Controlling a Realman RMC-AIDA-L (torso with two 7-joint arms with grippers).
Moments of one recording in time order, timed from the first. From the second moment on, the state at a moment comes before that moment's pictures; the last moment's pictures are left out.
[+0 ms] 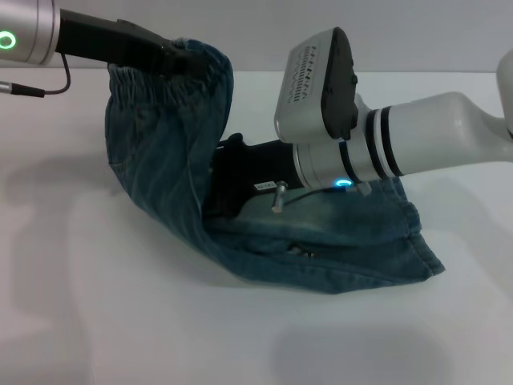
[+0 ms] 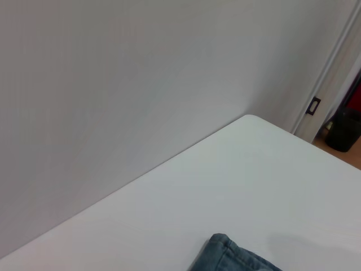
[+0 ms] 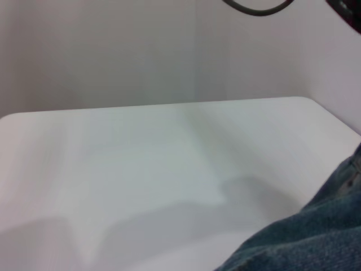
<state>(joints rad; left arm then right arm) -0.76 -2.05 0.82 1.20 2.24 1.58 -2.21 0.84 2.09 -1.71 -0.65 -1.50 -0.91 1.52</state>
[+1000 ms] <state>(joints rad) -0.72 -2.06 0.86 1.19 2.19 1.60 -2.20 0.55 2.07 -1.21 -0.69 -1.27 -0.60 1.16</state>
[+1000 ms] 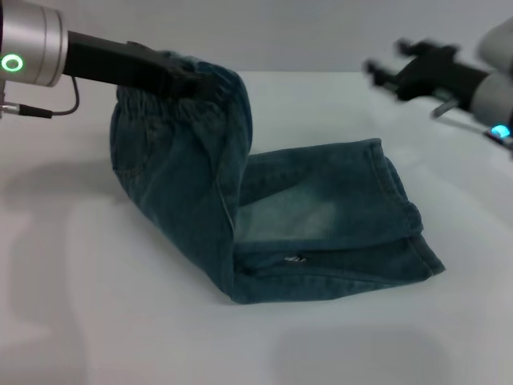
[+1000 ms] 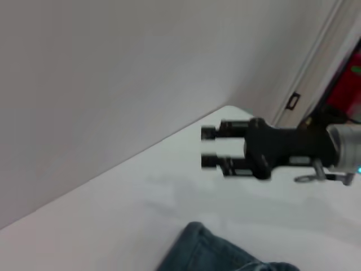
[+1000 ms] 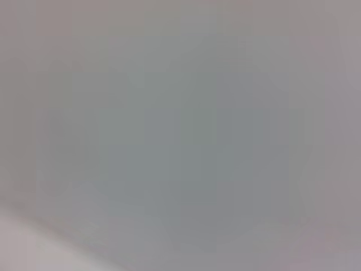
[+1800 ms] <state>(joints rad) -0.75 -2.05 0.93 1.27 2.03 1.66 -2.21 0.53 2.07 -1.09 -0.64 -1.21 -0.59 1.06</state>
